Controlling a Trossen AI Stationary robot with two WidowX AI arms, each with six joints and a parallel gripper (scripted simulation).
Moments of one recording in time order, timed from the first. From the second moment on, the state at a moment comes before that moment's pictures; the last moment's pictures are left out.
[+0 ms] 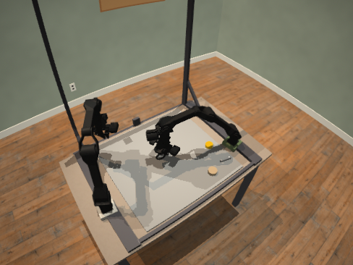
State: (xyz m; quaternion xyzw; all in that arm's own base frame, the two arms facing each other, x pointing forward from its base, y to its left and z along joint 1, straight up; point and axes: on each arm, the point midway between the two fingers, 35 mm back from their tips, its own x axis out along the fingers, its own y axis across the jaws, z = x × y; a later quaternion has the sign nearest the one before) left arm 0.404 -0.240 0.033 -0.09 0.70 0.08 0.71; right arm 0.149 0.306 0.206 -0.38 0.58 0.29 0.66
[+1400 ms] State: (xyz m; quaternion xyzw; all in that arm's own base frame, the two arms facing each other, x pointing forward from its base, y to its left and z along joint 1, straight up) left arm 0.402 -0.239 0.019 -0.09 0.70 0.09 0.70; right arm 0.149 0.306 0.206 -0.38 0.58 0.29 0.66
